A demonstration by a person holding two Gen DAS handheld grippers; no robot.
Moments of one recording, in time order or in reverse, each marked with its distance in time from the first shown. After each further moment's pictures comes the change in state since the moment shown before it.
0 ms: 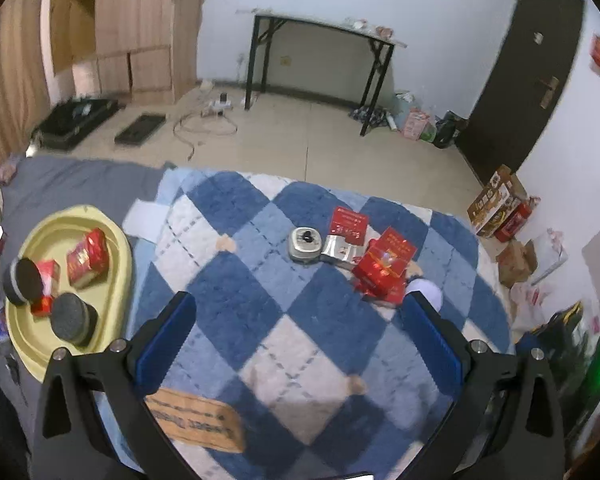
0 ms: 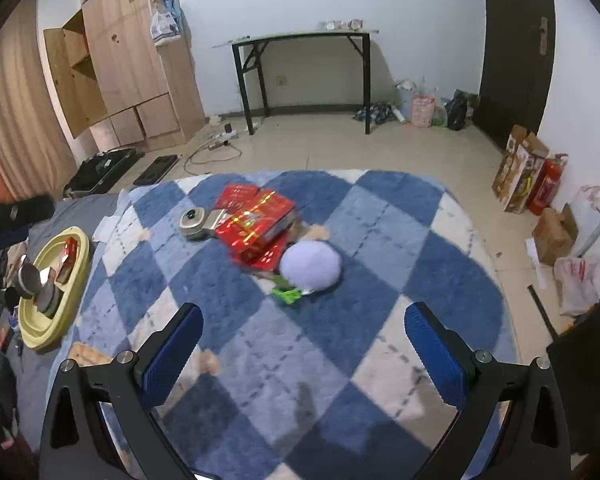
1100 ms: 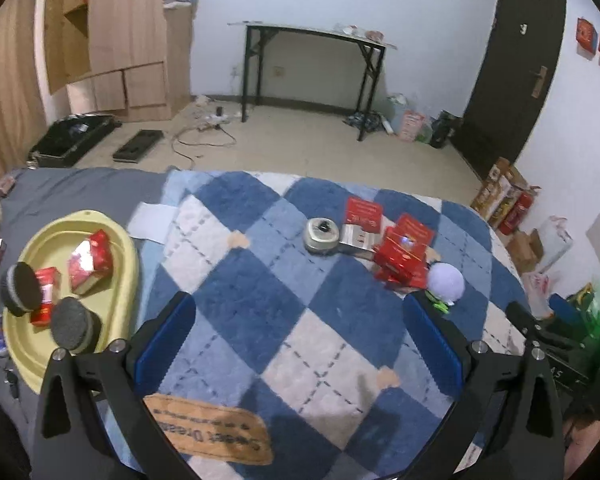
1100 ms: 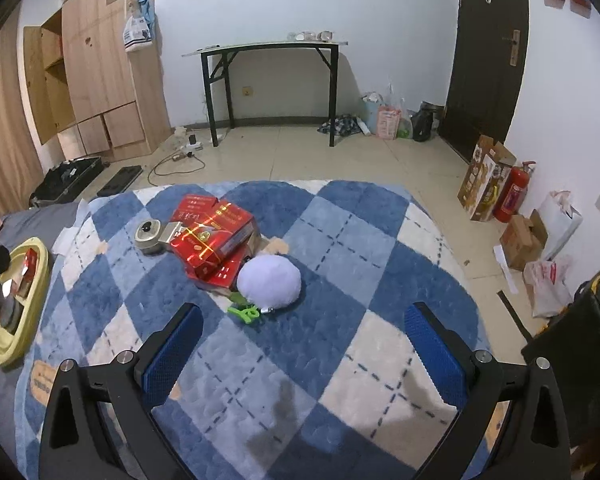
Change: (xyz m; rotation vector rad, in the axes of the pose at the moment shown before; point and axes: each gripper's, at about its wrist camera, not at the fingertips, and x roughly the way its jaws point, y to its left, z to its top) left arm 0.014 0.019 -0.036 0.097 -0.067 -0.004; right arm 0.020 -0.003 0.004 0.006 -0.058 -0.145
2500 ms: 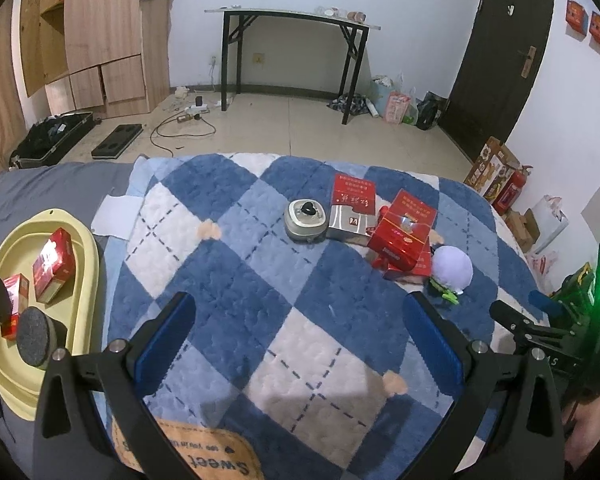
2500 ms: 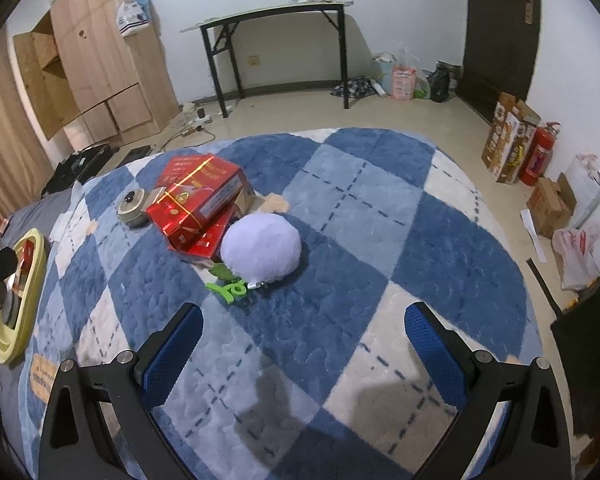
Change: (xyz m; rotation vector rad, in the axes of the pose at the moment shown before) left arm 0.046 -0.008 -0.007 0.050 0.042 -0.032; right arm 0.074 -0.021 -0.013 0.036 0.118 0.091
